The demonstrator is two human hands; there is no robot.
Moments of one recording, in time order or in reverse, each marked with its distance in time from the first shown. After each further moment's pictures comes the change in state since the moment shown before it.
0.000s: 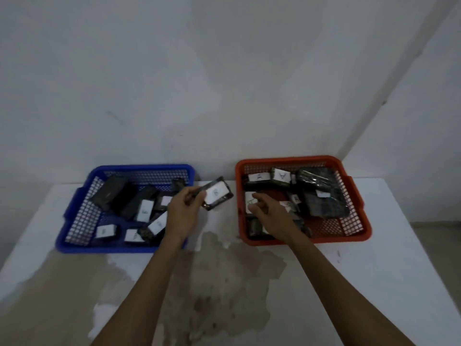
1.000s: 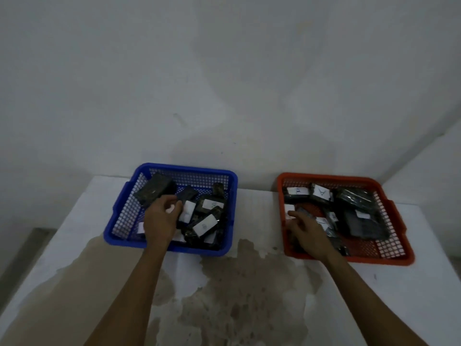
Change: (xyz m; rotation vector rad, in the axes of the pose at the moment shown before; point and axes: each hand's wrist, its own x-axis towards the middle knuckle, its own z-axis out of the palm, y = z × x) left_hand 0.014 -0.083 -0.149 0.296 0.282 -0.011; right_hand -0.008 -0.029 0.035 -0.258 0.075 0.068
